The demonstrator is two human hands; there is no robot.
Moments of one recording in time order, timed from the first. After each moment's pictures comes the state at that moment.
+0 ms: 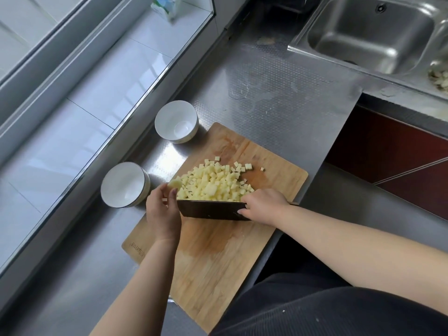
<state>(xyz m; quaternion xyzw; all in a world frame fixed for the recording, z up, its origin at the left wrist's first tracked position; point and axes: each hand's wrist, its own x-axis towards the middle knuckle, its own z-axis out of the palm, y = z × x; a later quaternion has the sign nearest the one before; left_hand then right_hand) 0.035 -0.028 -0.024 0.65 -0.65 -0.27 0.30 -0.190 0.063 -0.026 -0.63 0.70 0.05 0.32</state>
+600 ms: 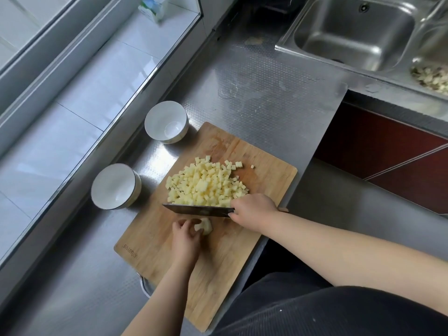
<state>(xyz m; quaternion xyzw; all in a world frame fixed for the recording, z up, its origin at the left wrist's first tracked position) 0.034 0.044 -0.069 0.66 -0.65 -0.39 0.04 -0.175 0.080 -0.028 -0.64 0.71 0.01 0.29</state>
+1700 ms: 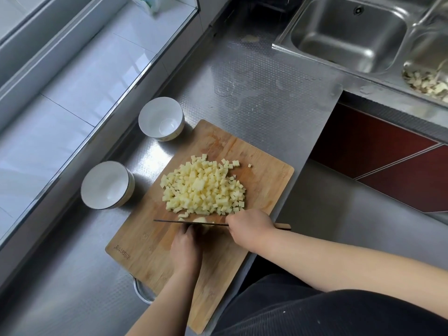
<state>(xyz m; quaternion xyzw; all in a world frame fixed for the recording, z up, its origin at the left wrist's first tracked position) 0.032 0.062 -0.079 0.61 -0.76 -0.22 0.00 -0.145 0.102 -0.018 -0.65 0.70 0.10 0.28</state>
